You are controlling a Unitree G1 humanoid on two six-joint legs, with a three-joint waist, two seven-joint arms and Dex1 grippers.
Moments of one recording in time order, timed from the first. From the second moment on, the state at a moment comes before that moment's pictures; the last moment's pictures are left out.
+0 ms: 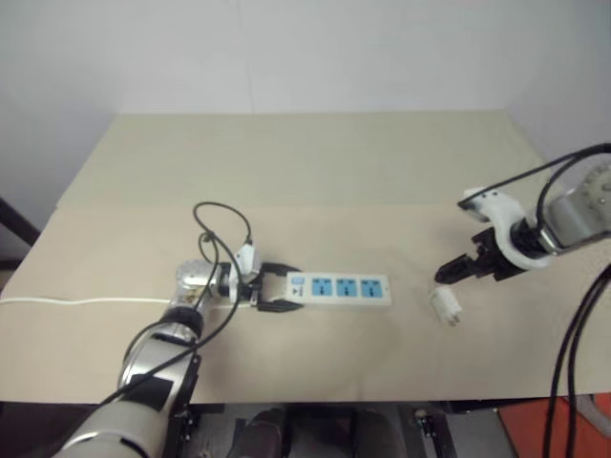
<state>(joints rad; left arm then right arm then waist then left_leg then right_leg) -0.81 0.32 -0.15 1.20 -0.32 -0.60 -1.61 -1.16 -1.17 0.62 0.17 1.24 1.61 0.23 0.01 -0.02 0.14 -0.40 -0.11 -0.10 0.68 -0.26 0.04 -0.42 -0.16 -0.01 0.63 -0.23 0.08</state>
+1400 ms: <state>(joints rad) -0.80 0.33 -0.17 1.19 -0.35 -0.61 -1.61 -1.12 -1.04 0.69 0.28 1.26 1.61 0.15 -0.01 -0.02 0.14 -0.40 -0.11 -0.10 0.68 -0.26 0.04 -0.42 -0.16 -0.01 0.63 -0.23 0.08</state>
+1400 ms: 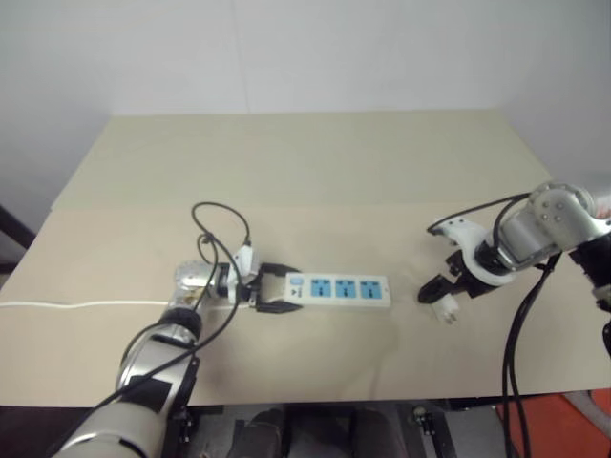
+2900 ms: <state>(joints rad) -0.74 0.37 -0.15 1.11 -0.35 -0.58 -1.61 -0.70 -0.90 0.00 -0.27 0.88 0.96 0.53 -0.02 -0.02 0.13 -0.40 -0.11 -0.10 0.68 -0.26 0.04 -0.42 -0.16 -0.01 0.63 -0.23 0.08</state>
